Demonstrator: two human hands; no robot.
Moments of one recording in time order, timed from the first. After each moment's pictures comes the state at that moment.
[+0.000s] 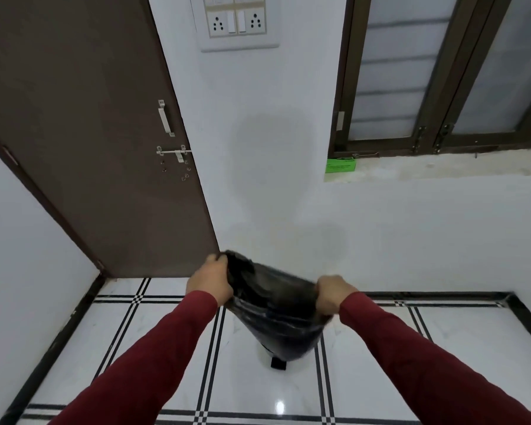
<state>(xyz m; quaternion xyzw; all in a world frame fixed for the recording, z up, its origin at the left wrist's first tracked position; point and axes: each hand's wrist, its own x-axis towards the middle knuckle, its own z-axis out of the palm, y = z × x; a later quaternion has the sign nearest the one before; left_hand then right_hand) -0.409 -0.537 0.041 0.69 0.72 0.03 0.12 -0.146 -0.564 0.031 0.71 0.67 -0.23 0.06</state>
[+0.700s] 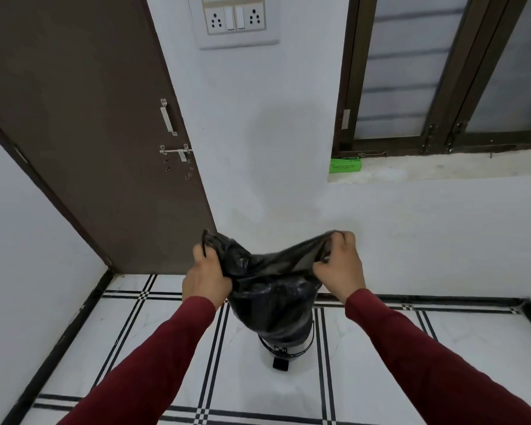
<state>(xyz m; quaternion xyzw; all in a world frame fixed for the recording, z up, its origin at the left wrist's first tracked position) -0.391 -0.535 0.037 0.64 0.74 0.18 0.06 -0.126 -0.532 0.036 0.69 0.60 -0.17 -0.36</state>
